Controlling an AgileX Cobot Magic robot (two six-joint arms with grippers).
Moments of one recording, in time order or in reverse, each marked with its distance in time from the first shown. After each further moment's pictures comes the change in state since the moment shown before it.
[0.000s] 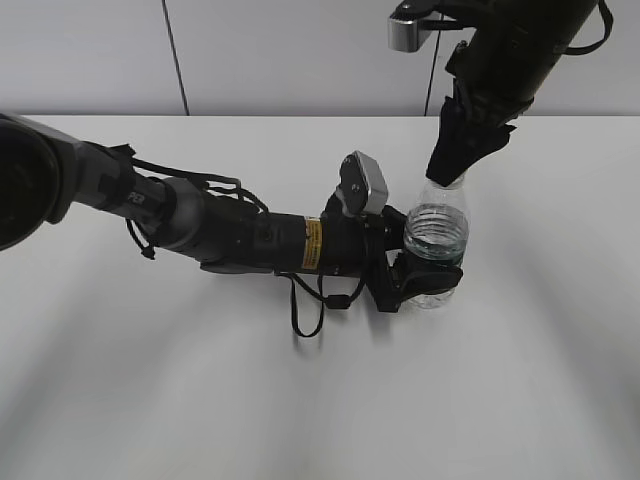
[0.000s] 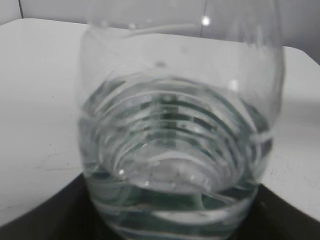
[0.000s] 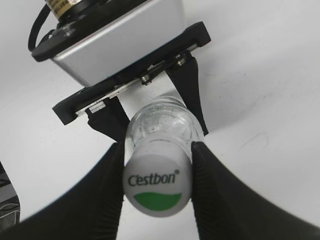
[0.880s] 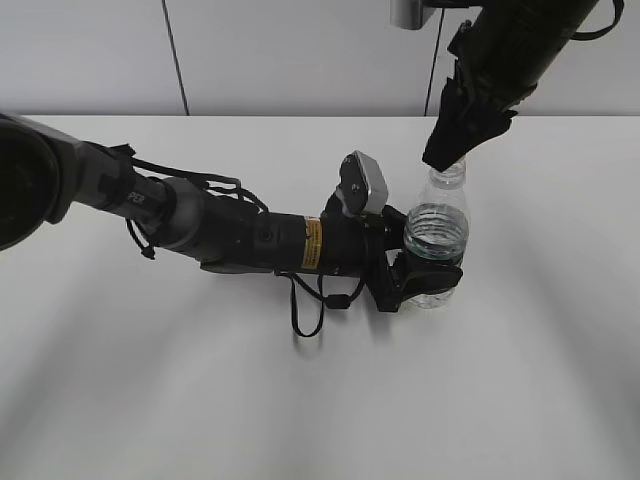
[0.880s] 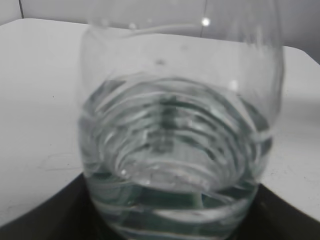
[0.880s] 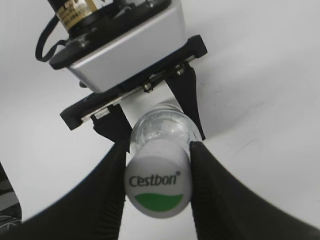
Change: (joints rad) left arm 0.000 0.000 0.000 0.000 -0.001 0.000; right arm 0.000 -0.040 0.007 0.025 -0.012 -0.013
